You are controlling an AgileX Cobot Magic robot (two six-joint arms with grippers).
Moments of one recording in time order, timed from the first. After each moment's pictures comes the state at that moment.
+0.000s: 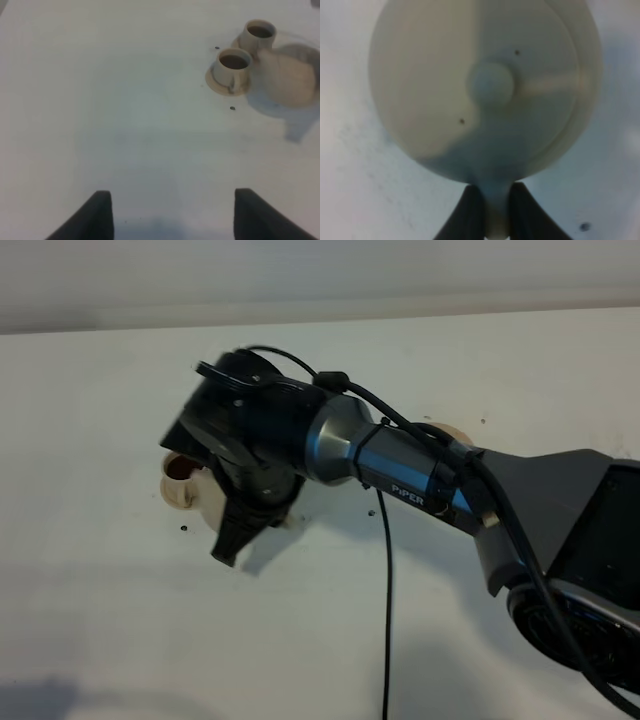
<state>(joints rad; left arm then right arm) -0.04 -0.01 -0.51 -0.01 1.04 -0.10 0.93 2.34 -2.03 -0.20 1.20 -0.11</state>
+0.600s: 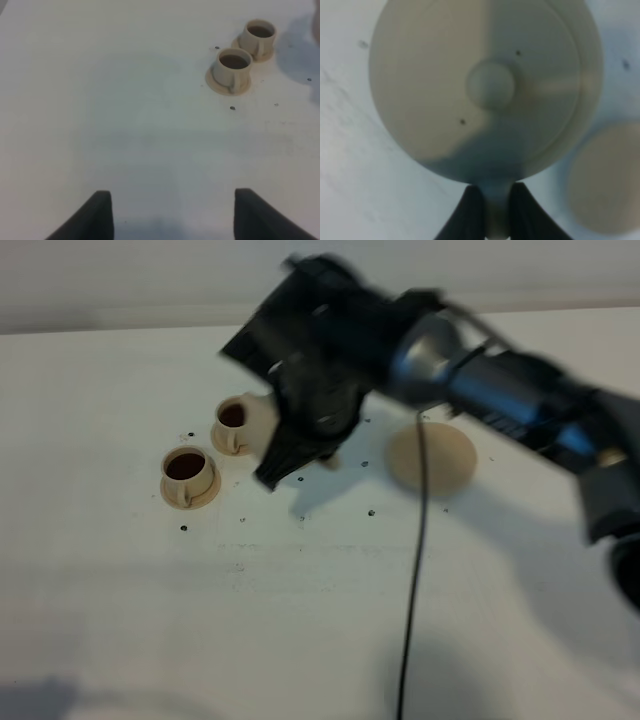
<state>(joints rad) -0.04 -0.01 -0.51 -0.01 1.04 -0.10 0.78 2.15 -1.94 -0.18 1.22 -0.06</state>
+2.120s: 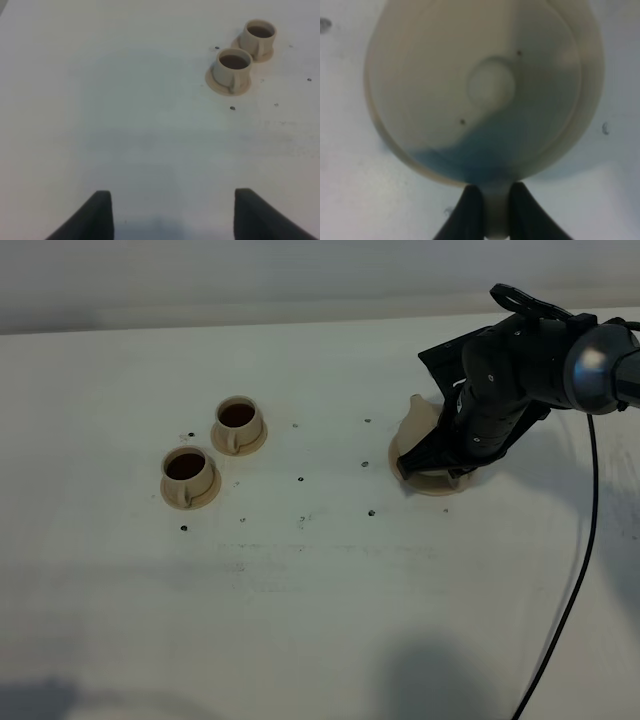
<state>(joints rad) -0.04 -0.01 -0.51 -0.01 1.04 -0.10 0.45 2.05 -1.41 -0.12 0.77 0.09</state>
